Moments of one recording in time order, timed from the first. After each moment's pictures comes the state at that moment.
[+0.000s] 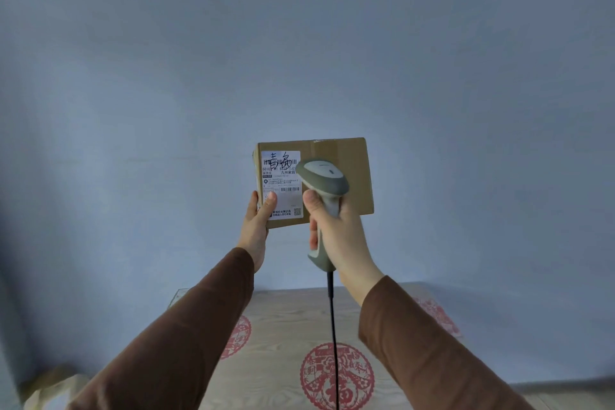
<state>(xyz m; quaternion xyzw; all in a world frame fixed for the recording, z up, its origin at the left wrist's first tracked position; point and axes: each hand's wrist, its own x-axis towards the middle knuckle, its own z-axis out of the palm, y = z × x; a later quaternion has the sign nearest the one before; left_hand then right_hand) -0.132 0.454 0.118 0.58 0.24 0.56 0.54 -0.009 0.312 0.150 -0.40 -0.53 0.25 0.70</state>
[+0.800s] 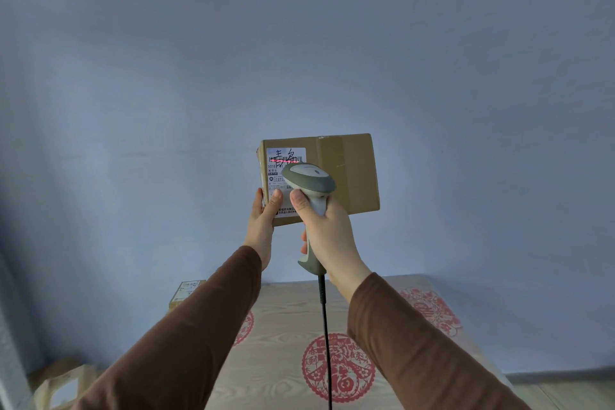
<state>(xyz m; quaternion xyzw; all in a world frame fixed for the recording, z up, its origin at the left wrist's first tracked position) -0.122 0.439 0.110 0.59 0.24 0.57 0.52 -0.025 0.308 0.144 -0.46 -0.53 0.23 0.67</state>
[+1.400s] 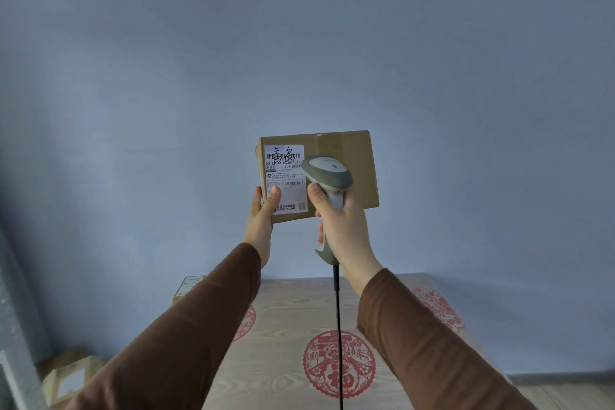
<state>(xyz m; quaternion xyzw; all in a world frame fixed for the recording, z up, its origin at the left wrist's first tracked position) -0.126 0.438 0.110 0.57 0.25 0.57 0.53 -0.003 0.311 0.142 -0.45 -0.51 0.22 0.70</state>
